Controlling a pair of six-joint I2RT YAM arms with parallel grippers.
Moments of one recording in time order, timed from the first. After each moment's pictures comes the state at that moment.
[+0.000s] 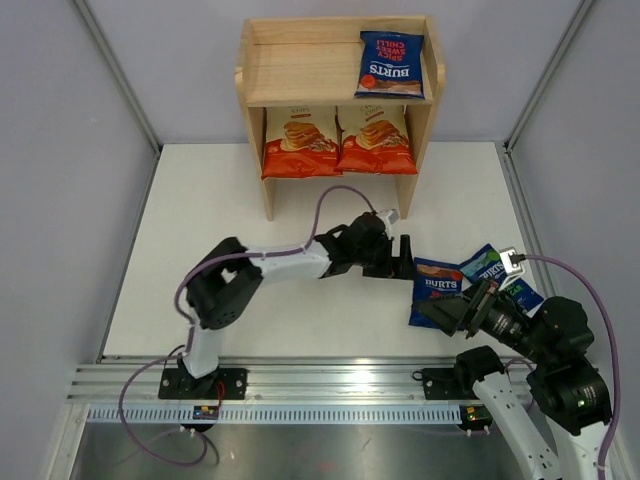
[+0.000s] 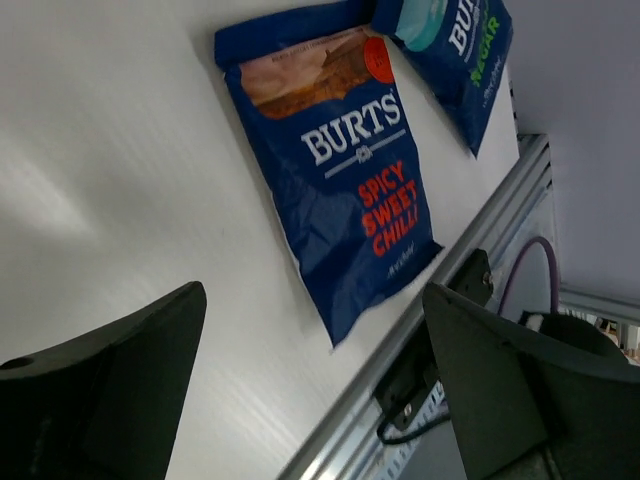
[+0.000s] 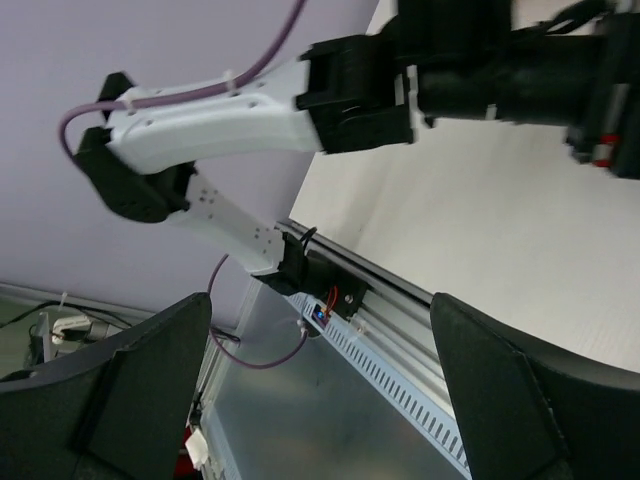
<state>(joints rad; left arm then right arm) -0.96 1.92 1.29 -0.01 0.27 -0.81 0.30 0.26 0.91 -0.79 -0.55 0.85</state>
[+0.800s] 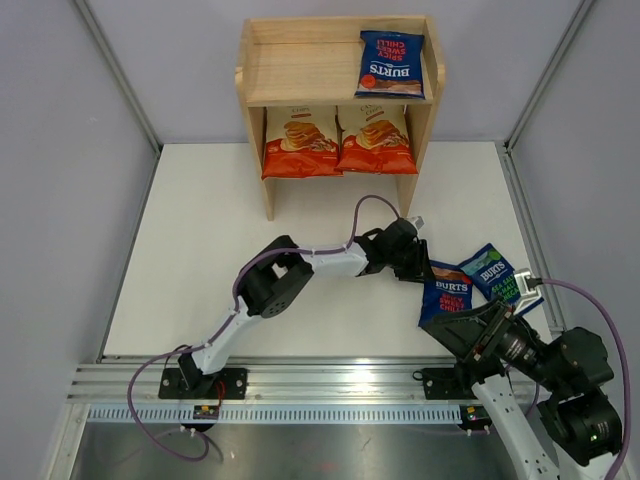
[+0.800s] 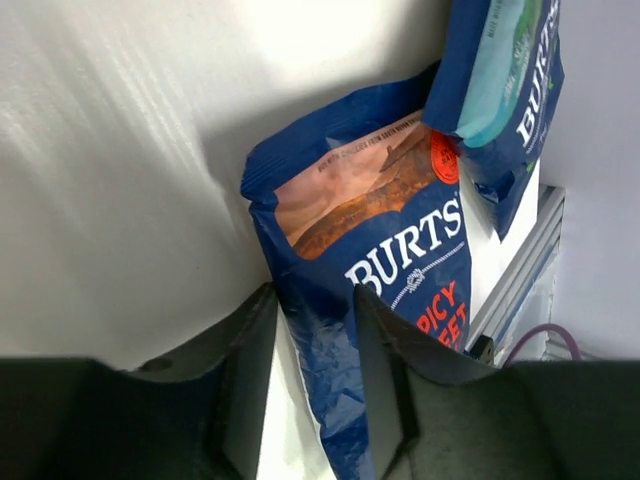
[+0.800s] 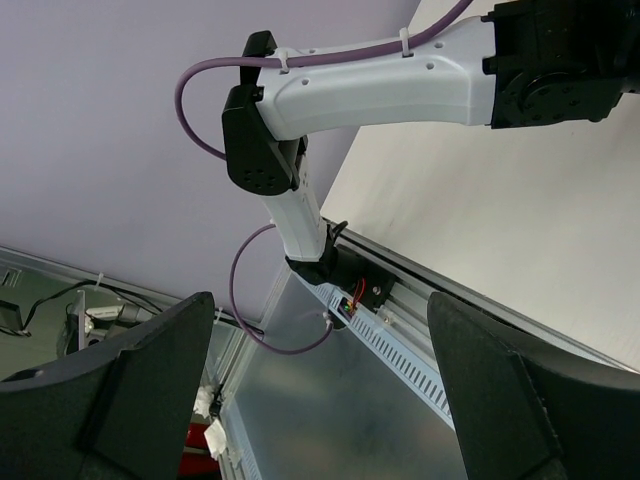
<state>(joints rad) -1.01 2.37 1.72 -0.03 0.29 -0.93 0.30 0.12 0.93 -0.84 -0.59 0.92</state>
